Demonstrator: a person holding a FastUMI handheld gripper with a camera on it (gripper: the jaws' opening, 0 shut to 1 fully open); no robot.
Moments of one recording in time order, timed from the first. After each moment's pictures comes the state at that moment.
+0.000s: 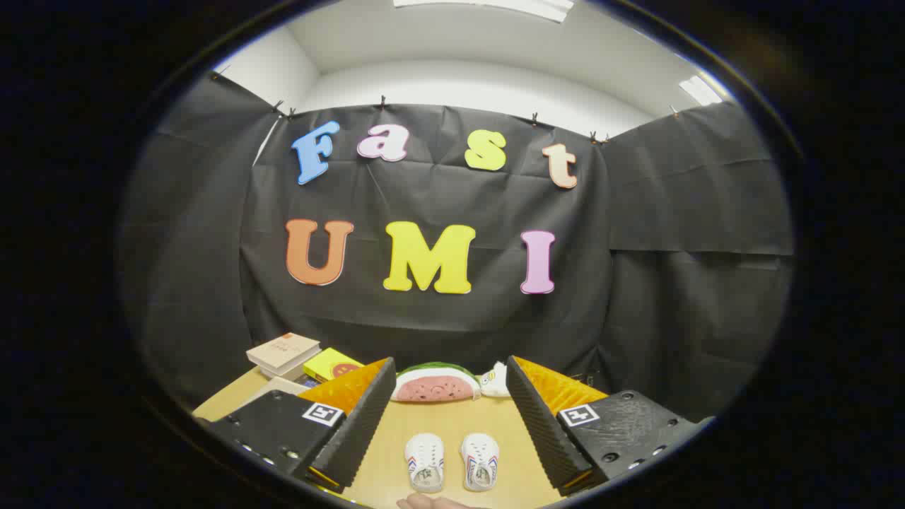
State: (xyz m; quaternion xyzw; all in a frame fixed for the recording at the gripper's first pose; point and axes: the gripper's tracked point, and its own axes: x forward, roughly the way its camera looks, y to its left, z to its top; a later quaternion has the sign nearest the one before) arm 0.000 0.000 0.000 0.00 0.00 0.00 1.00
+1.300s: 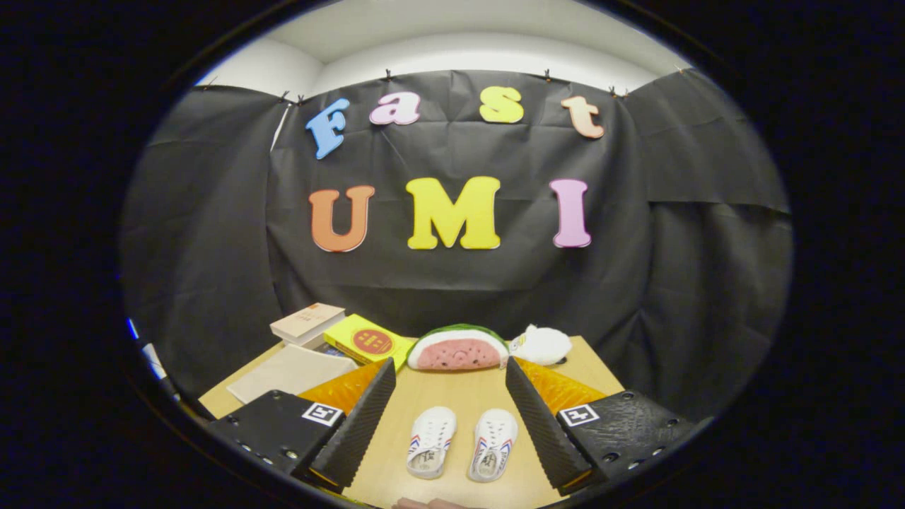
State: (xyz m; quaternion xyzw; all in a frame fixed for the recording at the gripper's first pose) arm 0.056 -0.015 -0.090 0.03 0.10 0.11 0.99
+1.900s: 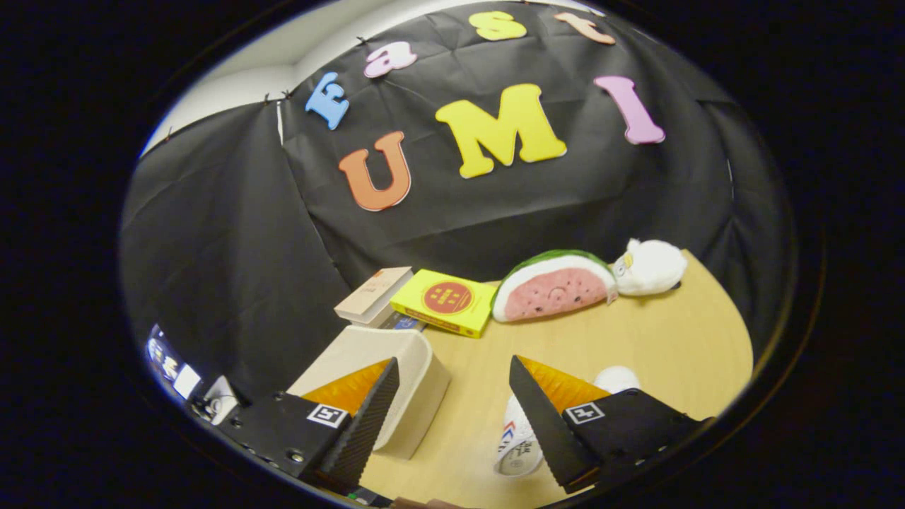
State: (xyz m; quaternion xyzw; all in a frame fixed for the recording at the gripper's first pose) arm 0.134 0.087 -0.172 0.14 0.26 0.27 0.92
